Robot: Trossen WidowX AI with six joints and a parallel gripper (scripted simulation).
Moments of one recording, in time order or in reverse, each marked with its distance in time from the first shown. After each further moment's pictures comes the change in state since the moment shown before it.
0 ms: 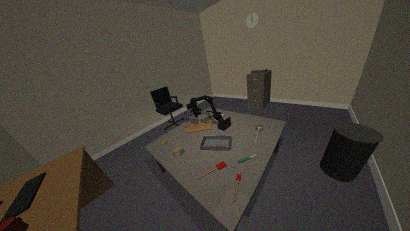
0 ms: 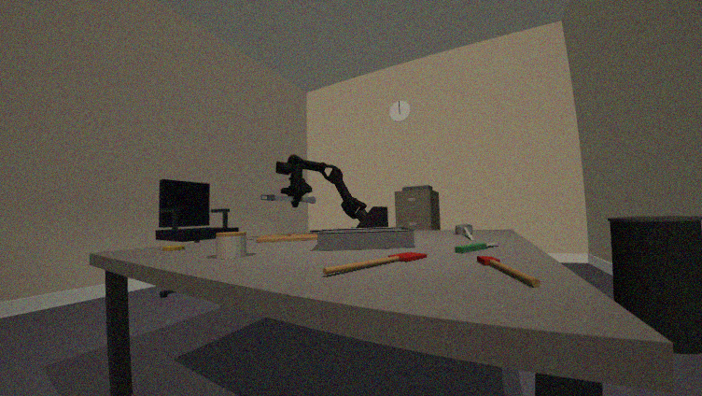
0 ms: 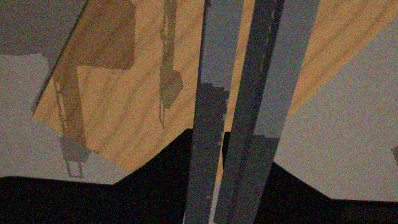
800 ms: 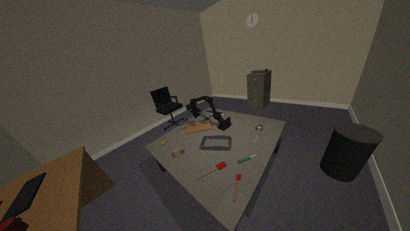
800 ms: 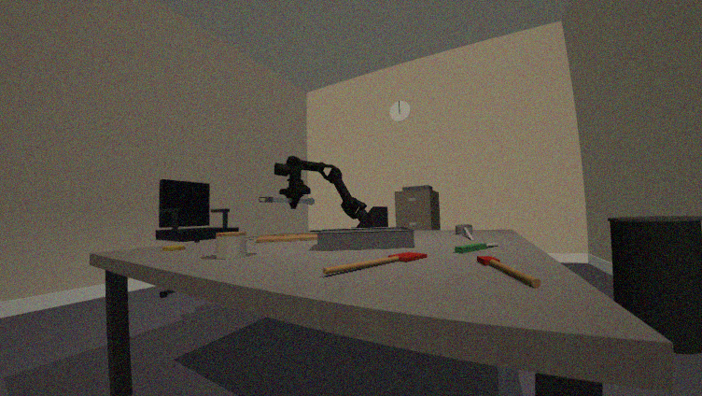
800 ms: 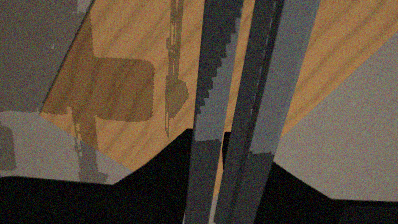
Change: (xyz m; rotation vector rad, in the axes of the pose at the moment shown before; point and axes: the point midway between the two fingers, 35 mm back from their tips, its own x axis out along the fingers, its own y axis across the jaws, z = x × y) arm 0.008 0.004 -0.007 0.007 -0.011 0.034
